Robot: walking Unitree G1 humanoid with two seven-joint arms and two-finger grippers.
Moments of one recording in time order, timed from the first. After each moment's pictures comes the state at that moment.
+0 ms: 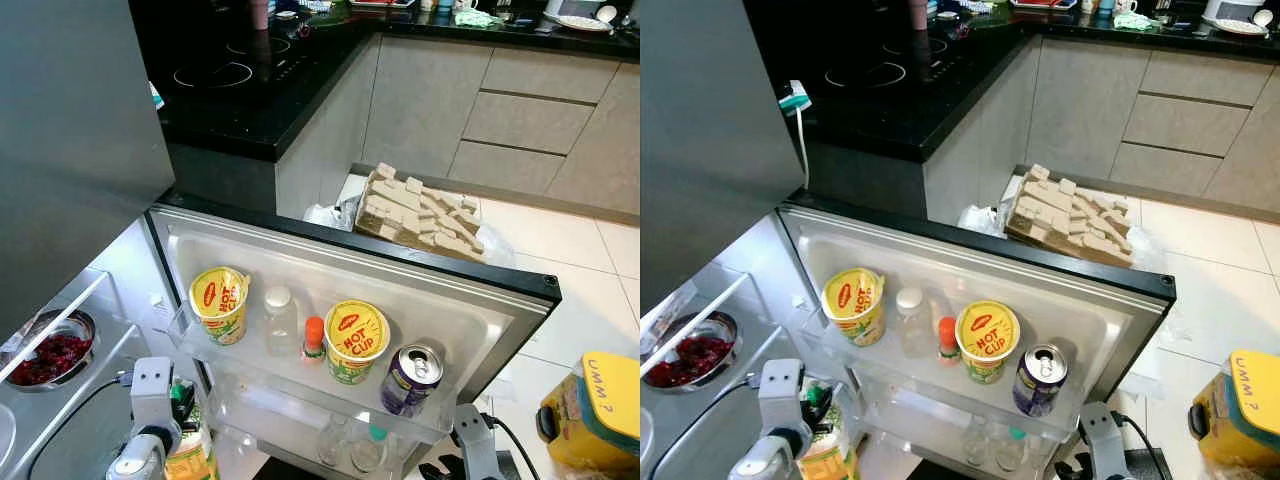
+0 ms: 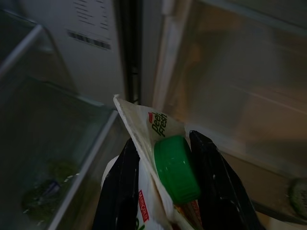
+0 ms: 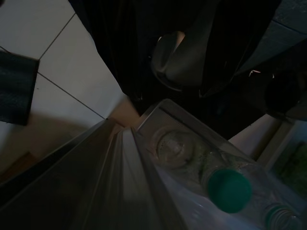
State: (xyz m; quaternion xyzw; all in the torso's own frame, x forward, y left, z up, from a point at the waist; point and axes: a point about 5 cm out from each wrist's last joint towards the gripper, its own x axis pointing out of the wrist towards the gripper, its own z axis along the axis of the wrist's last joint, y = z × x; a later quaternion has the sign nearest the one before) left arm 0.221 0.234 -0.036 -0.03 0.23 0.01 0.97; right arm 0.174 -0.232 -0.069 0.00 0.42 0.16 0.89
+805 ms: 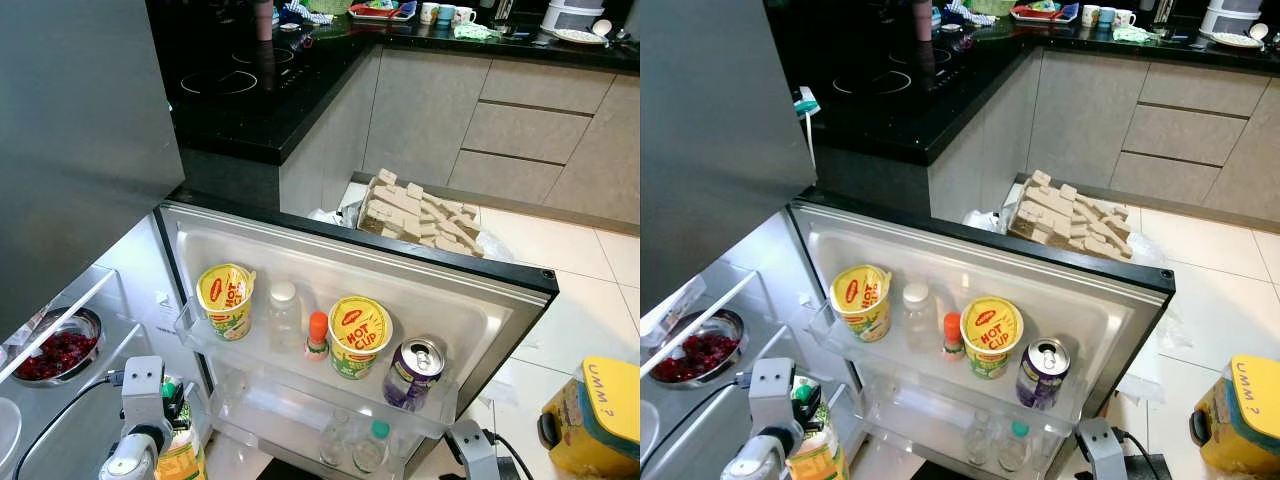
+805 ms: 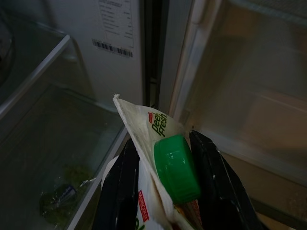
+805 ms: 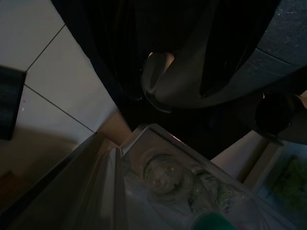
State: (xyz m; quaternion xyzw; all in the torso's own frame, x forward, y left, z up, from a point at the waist) left arm 0.222 0.238 -0.034 -0.02 0.22 0.02 0.97; right arm 0.152 -0.234 -0.077 0.02 0.45 0.16 0.88
